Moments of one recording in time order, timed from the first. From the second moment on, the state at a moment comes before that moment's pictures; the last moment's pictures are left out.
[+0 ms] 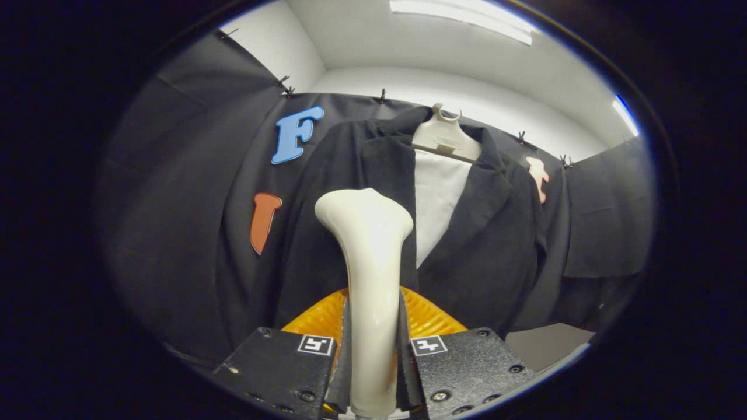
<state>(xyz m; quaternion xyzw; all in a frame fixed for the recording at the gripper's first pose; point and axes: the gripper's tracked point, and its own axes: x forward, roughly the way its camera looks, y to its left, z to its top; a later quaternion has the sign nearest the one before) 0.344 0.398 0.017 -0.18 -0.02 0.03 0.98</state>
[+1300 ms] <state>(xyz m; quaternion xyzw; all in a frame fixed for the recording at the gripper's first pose) 0.272 0.341 -0.211 -0.26 0.19 0.04 0.95</state>
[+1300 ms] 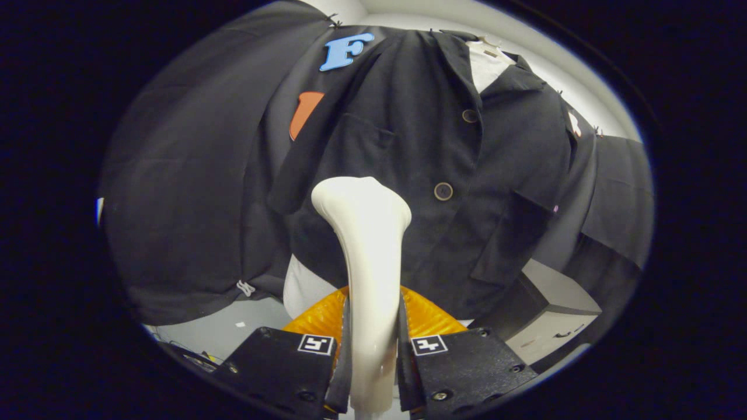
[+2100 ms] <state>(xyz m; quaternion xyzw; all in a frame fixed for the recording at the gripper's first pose) 0.237 0.316 -0.272 -0.27 0.27 0.03 0.92</state>
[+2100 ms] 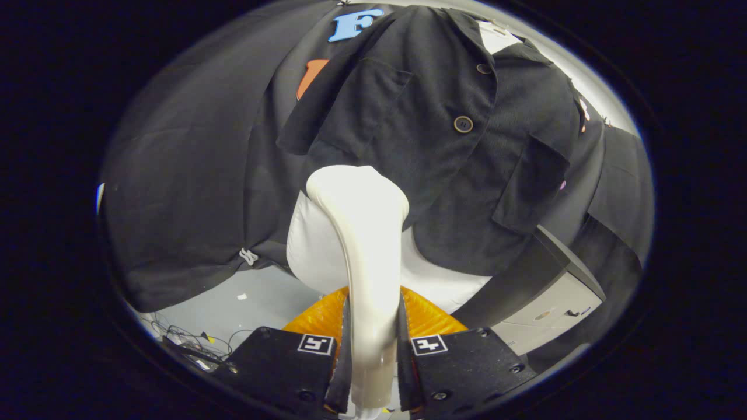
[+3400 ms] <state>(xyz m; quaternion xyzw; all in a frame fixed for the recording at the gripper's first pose) 0.080 0.050 -0.133 -0.12 0.28 -0.04 0.95</state>
